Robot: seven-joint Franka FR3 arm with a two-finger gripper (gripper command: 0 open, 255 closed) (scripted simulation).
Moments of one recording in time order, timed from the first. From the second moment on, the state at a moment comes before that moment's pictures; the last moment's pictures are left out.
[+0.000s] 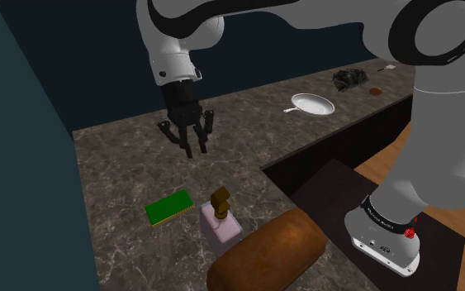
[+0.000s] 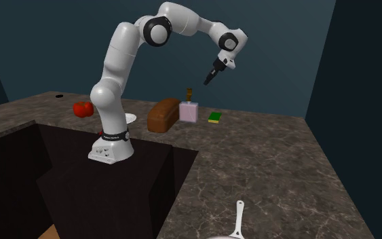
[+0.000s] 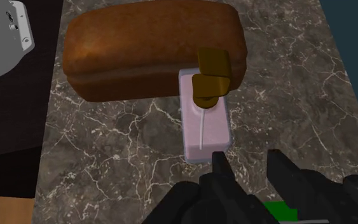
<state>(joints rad) 0.31 0.46 0.36 -1.44 0.29 1.45 0.82</state>
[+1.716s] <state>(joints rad) 0.44 0.22 0.40 -2.13 0.15 2.17 0.88</state>
